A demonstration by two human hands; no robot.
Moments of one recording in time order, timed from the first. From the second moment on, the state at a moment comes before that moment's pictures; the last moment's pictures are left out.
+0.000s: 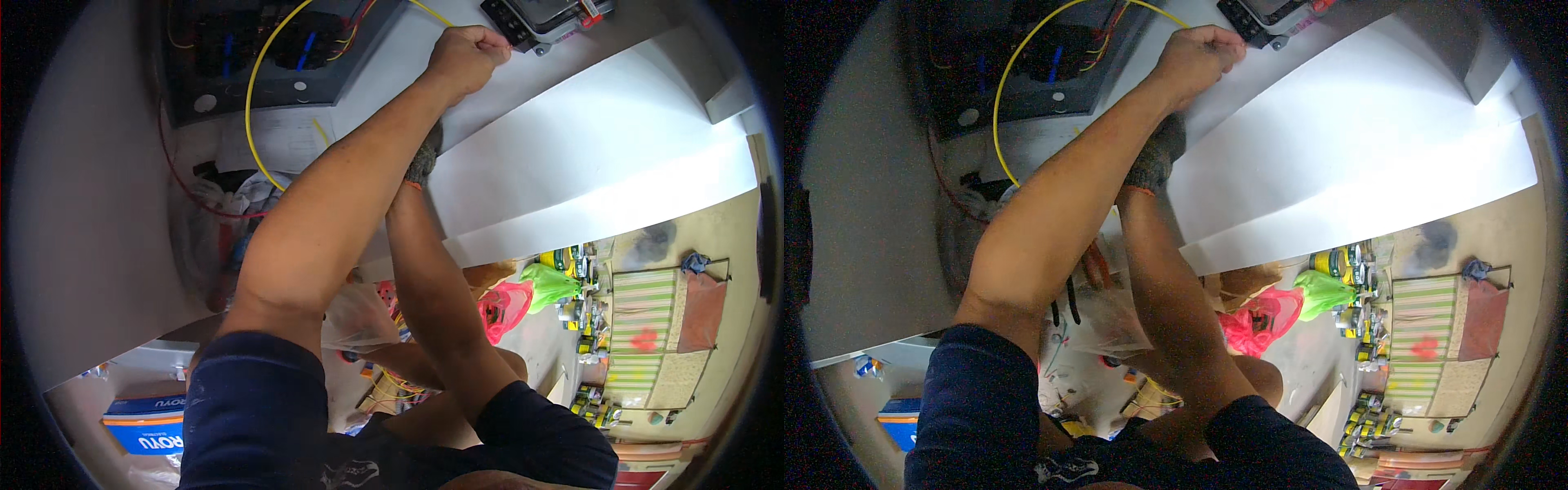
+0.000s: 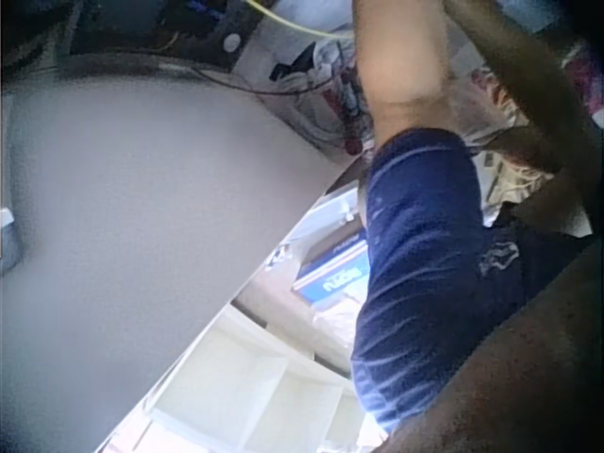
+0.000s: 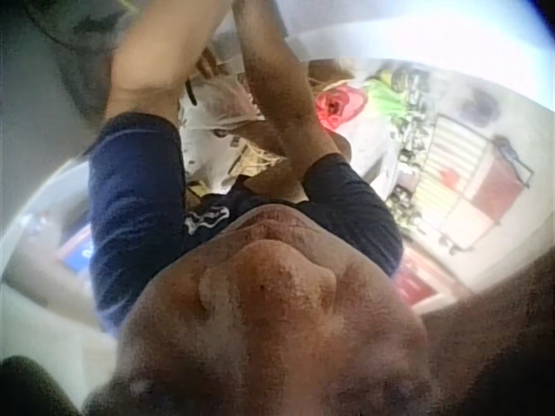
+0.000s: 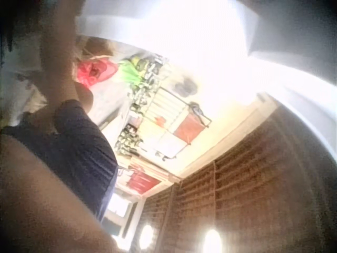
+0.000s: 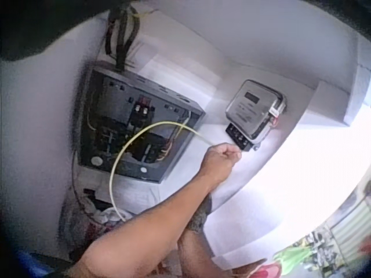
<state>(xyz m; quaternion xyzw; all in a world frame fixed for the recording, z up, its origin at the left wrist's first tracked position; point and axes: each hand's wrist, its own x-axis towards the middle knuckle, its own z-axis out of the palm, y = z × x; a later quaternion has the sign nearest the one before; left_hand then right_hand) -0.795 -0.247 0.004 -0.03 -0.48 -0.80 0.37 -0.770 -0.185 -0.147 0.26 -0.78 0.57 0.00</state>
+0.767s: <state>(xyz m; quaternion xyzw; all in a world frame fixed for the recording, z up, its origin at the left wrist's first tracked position) -0.781 -0.242 -0.010 0.11 -0.68 -0.60 0.41 -0.762 -0.186 -0.137 0.19 -0.64 0.74 -0.07</state>
